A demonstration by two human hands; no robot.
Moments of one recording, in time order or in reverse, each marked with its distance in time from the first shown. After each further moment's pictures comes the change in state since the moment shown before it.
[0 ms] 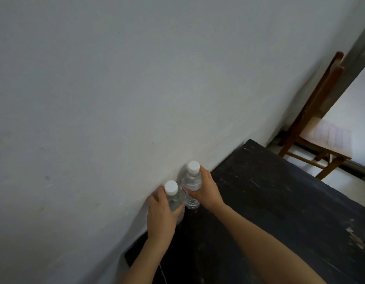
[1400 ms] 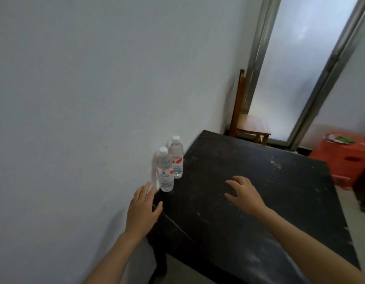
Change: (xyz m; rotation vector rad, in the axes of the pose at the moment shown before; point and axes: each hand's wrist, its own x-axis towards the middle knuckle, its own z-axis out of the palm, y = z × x) left_hand -0.099 -0.102 -0.117 0.170 -0.128 0.671; right_hand -0.277 -0.011 -0.060 -0.735 0.211 0.169
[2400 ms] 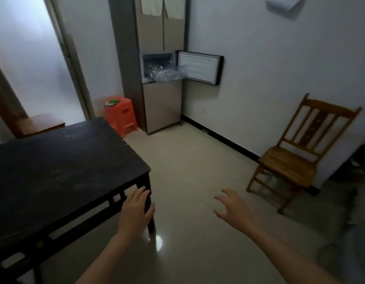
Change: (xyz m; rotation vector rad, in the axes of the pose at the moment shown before) left_hand -0.338 0.218 -0.051 -0.458 -0.432 1.060; right_hand -0.665 -0.096 -0.008 -0.072 0.245 1.075
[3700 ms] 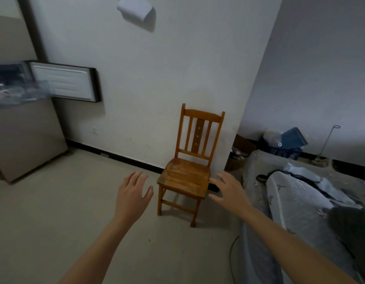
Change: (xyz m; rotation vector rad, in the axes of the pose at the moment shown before) left_hand 0.245 0.430 0.250 -0.229 -0.015 0.473; right_hand -0.013 0.454 -0.166 -0.141 0.221 0.453
